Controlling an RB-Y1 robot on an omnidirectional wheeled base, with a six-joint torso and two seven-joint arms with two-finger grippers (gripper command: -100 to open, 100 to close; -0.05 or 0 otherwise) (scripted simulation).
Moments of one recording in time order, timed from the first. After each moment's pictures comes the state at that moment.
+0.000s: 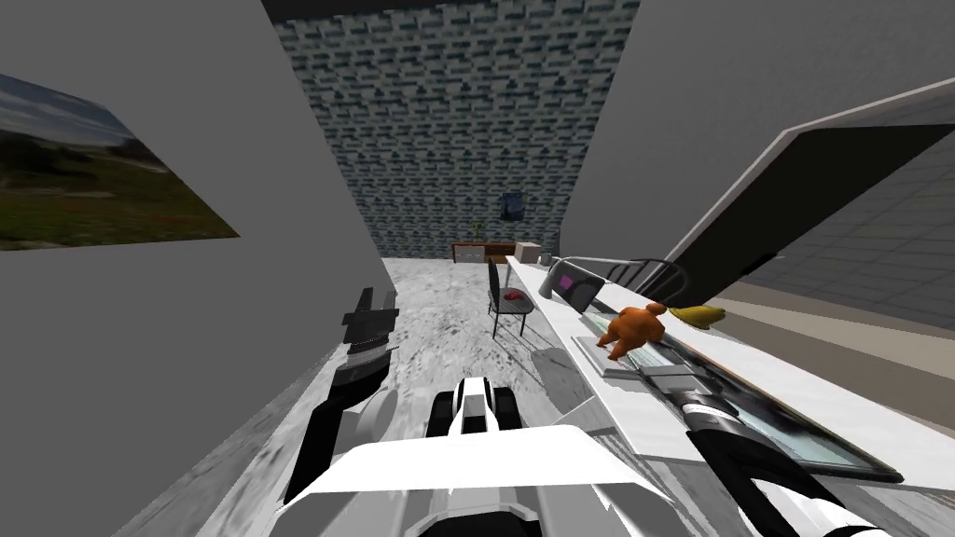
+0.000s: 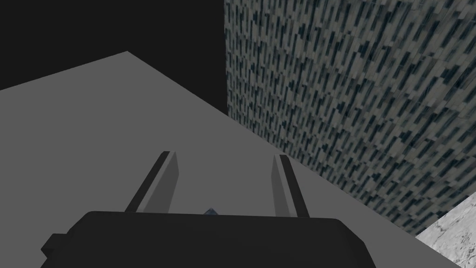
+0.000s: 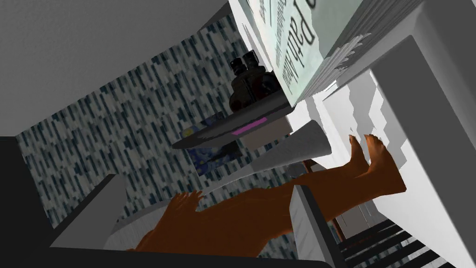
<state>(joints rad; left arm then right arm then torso) 0.53 0.02 -0.05 -2.33 0.11 -0.49 0.06 0.75 -0.35 -0.61 -1.89 0.92 -0.06 0.99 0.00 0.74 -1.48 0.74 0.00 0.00</state>
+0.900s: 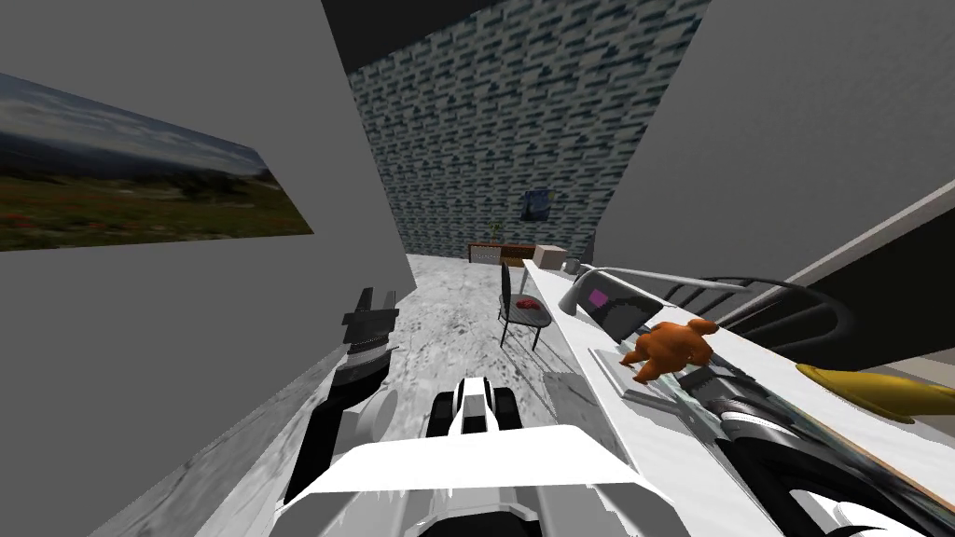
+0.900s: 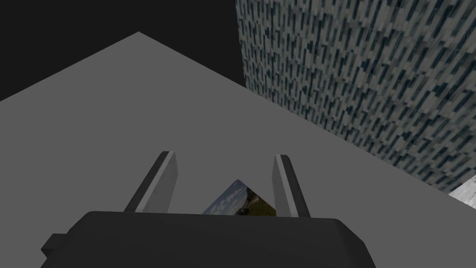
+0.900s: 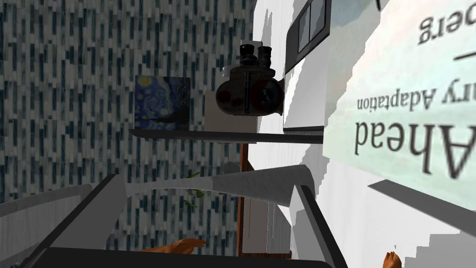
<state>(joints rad) 0.53 0.02 -0.05 -2.33 0.11 -0.49 0.06 0.74 -0.40 -0.70 -1.85 1.16 0.00 1.21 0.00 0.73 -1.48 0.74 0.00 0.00</state>
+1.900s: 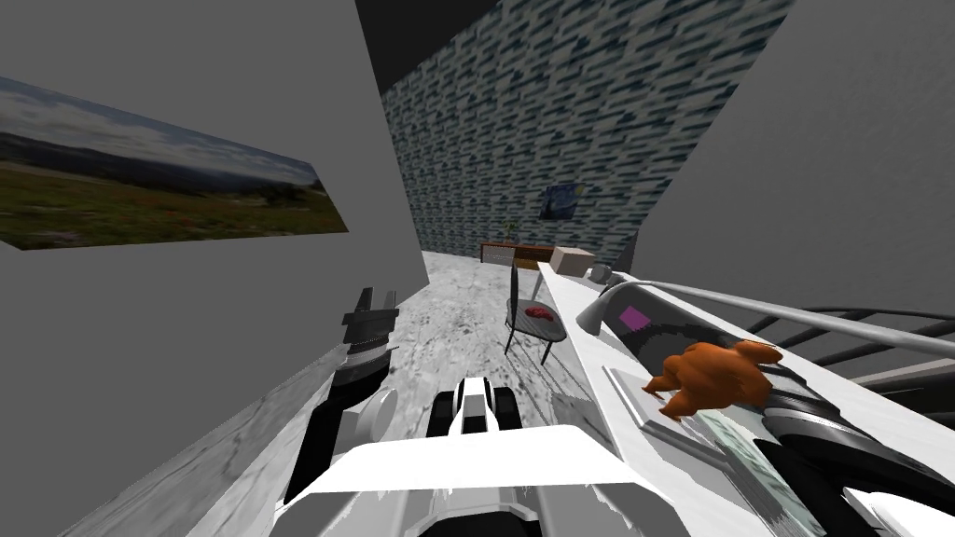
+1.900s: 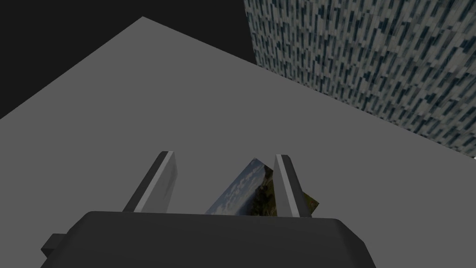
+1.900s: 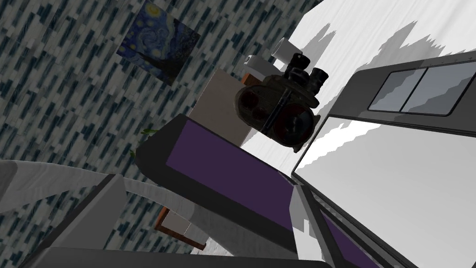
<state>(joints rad) 0.53 0.02 -0.05 -2.33 0.11 -0.49 0.06 0.76 -0.51 -0.77 -1.82 1.37 0.05 1.41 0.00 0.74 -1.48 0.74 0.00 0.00</state>
